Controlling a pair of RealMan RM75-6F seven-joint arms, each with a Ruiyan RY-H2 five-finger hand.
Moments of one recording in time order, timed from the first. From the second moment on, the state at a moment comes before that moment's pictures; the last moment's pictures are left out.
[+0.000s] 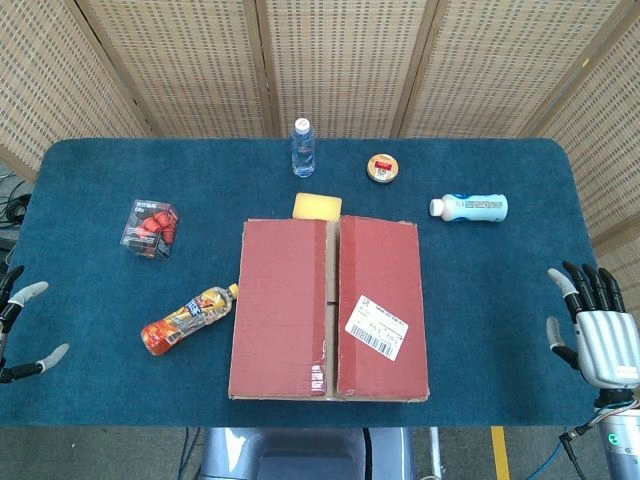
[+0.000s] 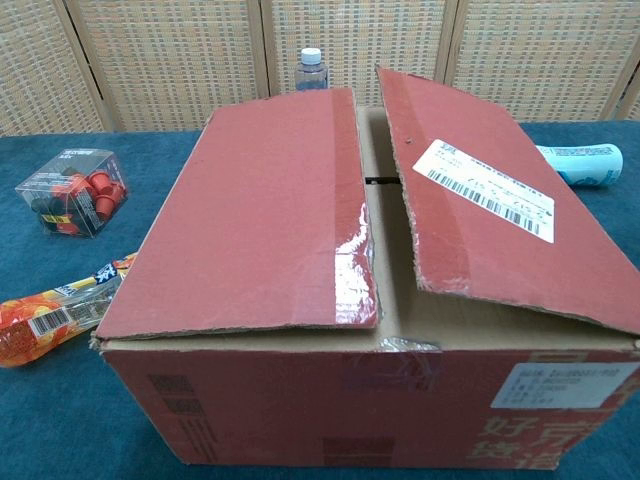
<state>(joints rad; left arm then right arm) -0.07 -0.91 -0.03 -1.85 1.48 1.47 -0.06 0.12 -1.05 0.13 -1.75 -1.47 1.50 -0.14</state>
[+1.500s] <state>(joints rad) -0.12 -0.93 -0.03 -1.87 1.49 1.40 0.00 0.34 -0.93 0.16 -1.88 -1.65 1.28 0.11</state>
